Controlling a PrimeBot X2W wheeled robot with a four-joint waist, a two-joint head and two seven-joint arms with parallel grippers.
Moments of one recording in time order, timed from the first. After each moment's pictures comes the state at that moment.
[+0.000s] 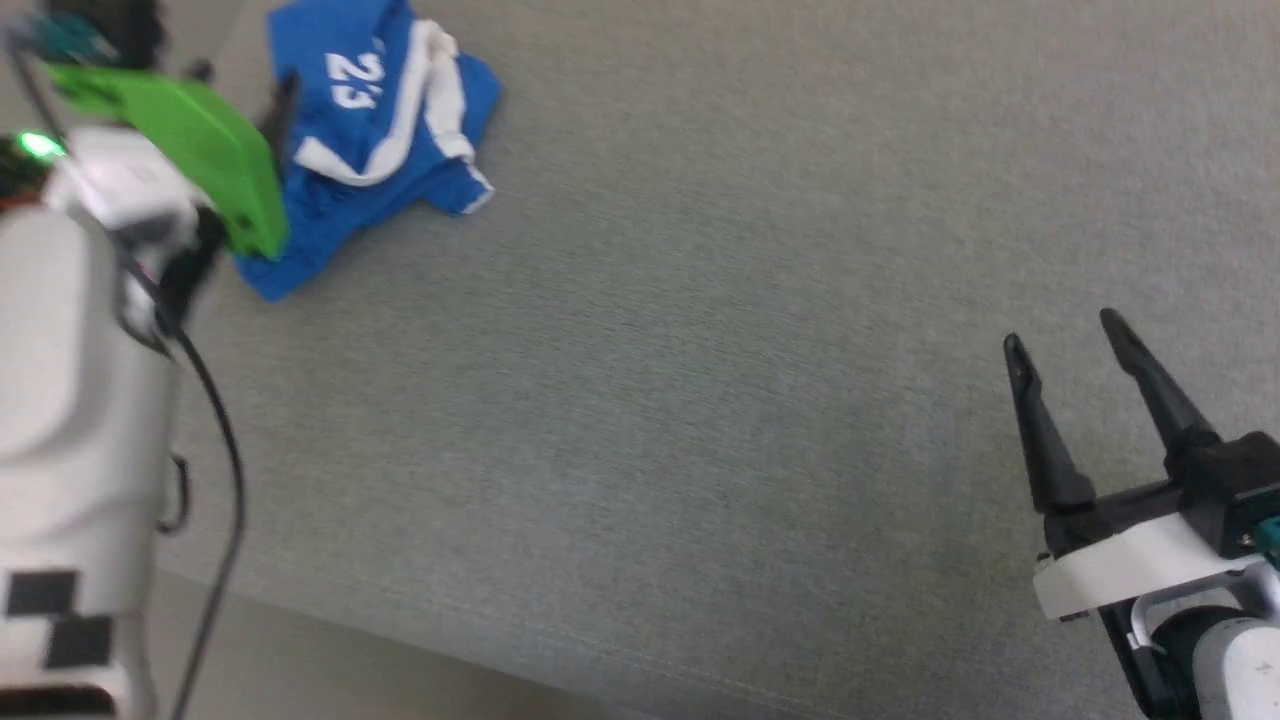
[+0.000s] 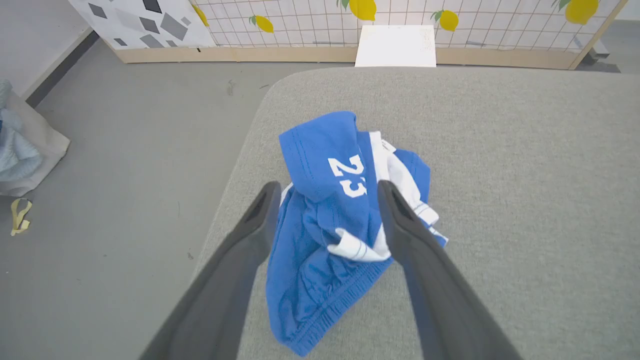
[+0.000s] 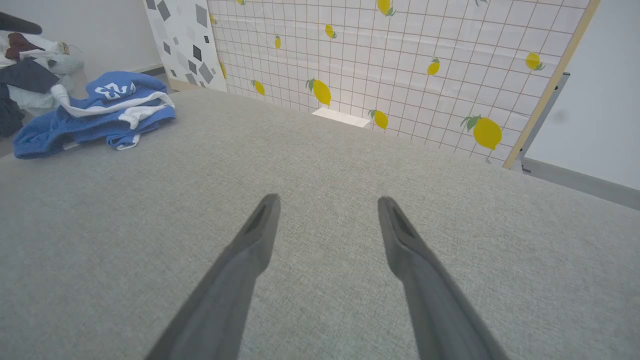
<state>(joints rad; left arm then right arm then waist) -0.83 0.37 -0.14 0.40 -0.36 -0.12 0.43 -0.04 -0.16 0.01 -0.23 0.03 0.13 0.00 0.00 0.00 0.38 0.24</state>
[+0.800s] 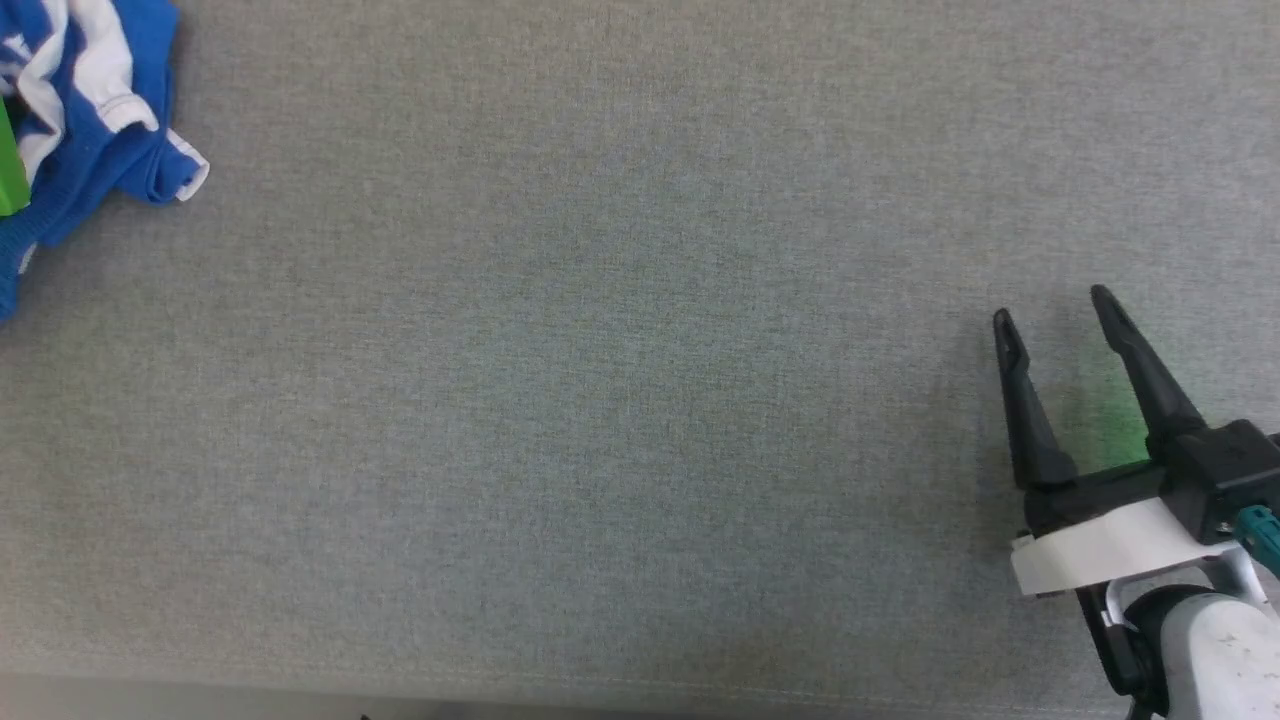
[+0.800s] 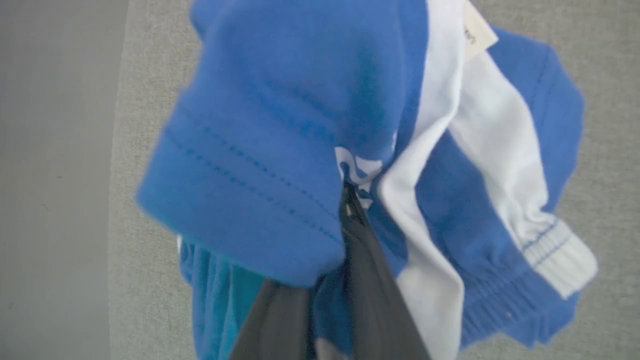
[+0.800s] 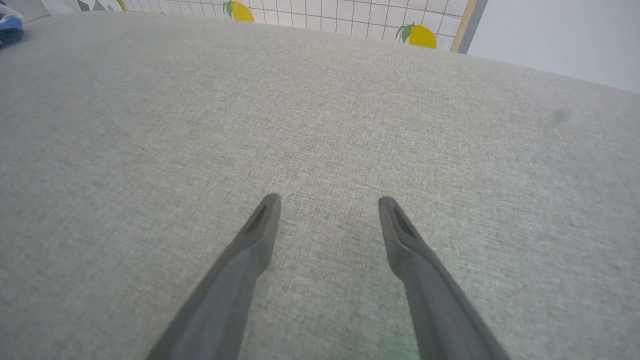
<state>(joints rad) -1.02 0.66 -0.25 0.63 -0.60 -0.12 0.72 -0.09 -0.12 0.01 -0.17 0.00 0.13 -0.08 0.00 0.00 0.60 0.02</state>
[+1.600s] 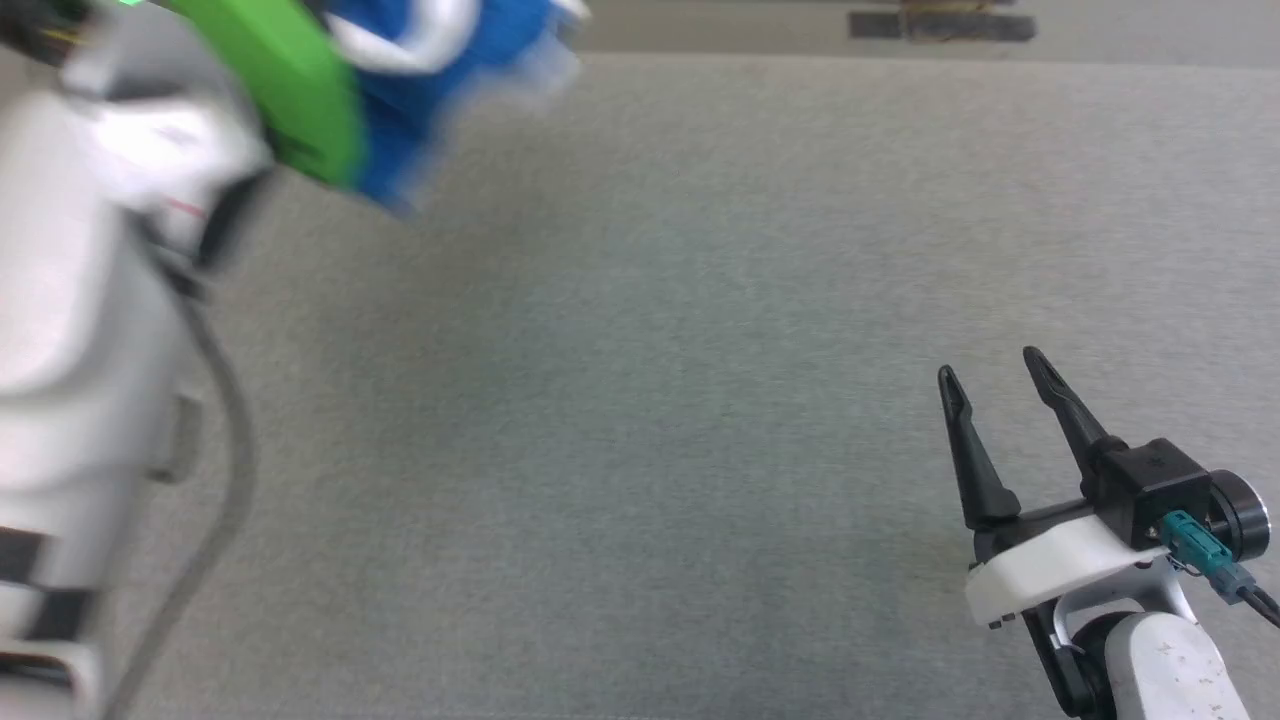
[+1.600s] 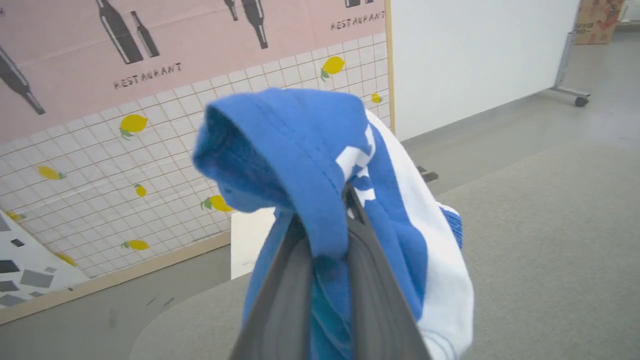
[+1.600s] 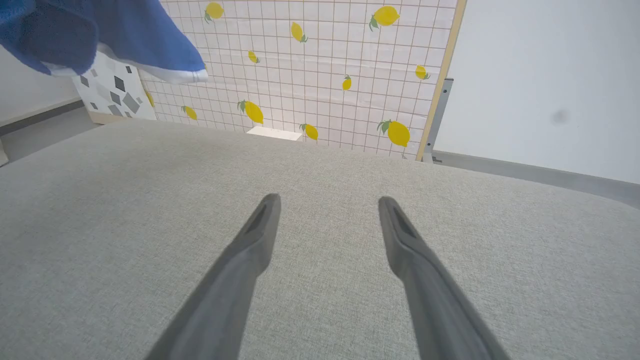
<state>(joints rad) -1.01 0.51 -0.51 0.26 -0.61 -0.12 0.27 -0.09 -0.08 0.04 -0.01 0.04 0.13 -0.09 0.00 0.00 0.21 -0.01</state>
